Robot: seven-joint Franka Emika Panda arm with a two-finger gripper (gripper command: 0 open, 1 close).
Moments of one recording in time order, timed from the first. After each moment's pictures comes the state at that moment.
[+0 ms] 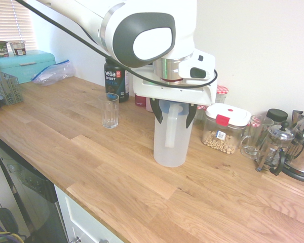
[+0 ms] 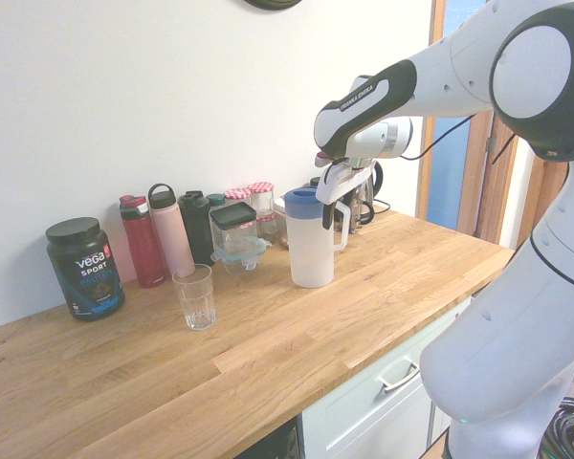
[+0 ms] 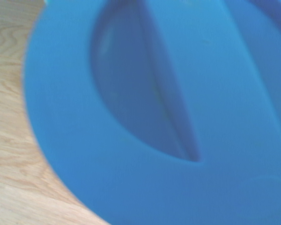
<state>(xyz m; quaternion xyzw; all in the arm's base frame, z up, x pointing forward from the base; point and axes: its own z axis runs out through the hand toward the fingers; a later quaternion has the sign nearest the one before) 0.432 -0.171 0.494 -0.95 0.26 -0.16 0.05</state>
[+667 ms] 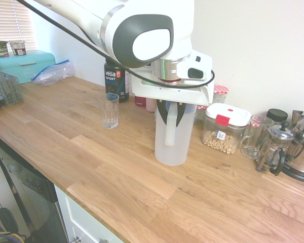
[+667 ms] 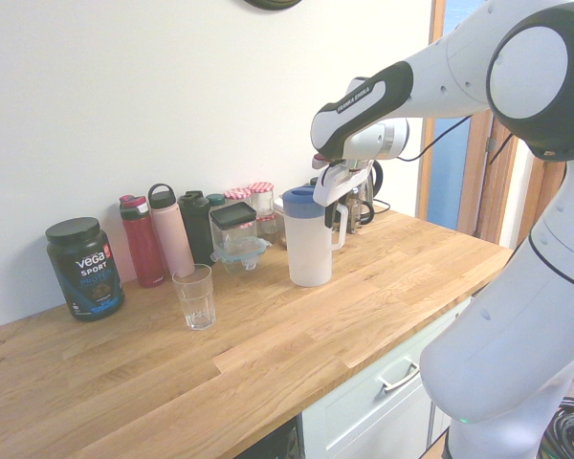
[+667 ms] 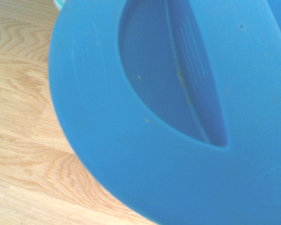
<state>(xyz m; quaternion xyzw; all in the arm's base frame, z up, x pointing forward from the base) 0.435 -0.168 0.490 -0.95 0.26 -0.16 0.05</state>
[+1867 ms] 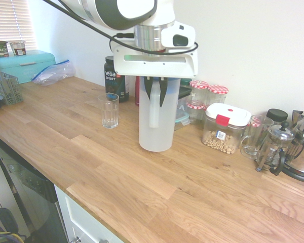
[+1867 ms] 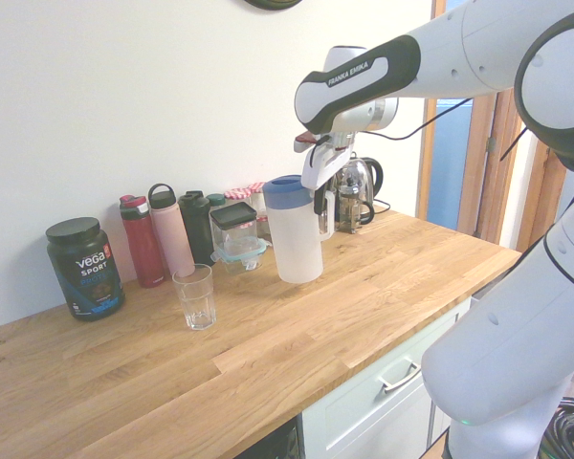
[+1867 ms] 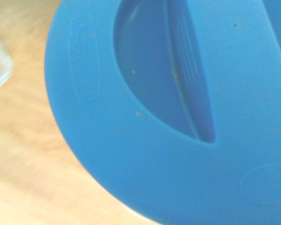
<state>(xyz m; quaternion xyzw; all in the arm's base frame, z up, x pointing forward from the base) 0.432 -0.103 0.549 -0.98 0.17 -0.12 0.01</state>
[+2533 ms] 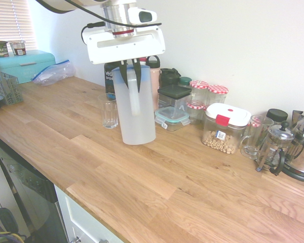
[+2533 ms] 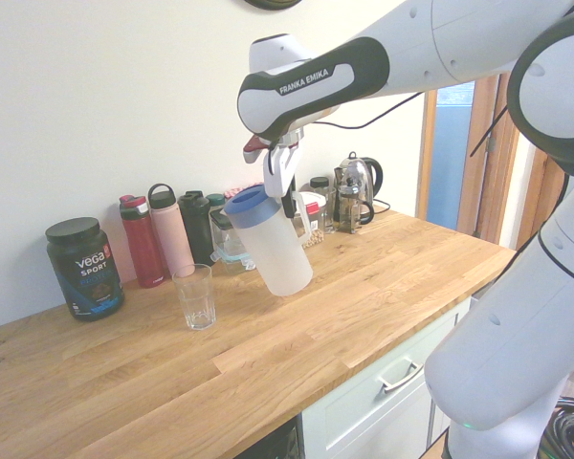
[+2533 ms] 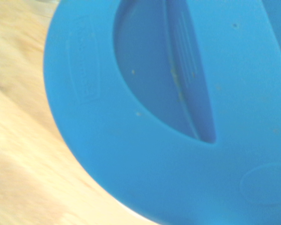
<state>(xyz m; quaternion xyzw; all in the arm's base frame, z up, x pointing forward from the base) 0.451 0.017 0.560 -0.99 0.05 -0.08 -0.09</state>
